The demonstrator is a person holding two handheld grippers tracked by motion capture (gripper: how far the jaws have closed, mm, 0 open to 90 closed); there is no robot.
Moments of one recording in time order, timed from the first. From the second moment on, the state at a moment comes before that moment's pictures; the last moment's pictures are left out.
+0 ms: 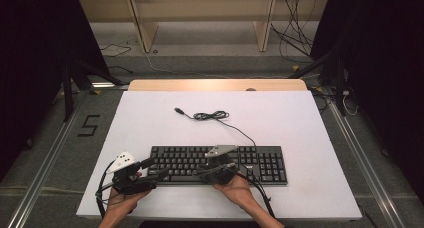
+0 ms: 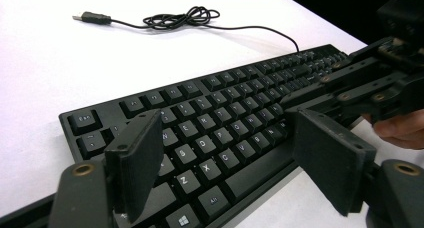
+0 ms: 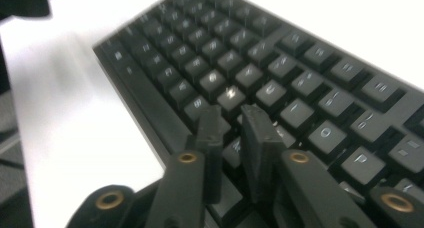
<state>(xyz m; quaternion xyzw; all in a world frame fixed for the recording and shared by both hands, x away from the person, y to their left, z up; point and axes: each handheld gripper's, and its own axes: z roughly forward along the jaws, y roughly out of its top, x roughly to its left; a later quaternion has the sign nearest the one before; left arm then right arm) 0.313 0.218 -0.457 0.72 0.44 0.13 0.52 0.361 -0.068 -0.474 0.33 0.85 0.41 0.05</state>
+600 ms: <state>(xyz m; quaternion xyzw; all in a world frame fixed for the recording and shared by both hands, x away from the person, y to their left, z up) 0.314 0.224 -0.457 0.71 0.45 0.14 0.52 0.350 -0.077 -0.456 0.32 0.83 0.46 0.03</state>
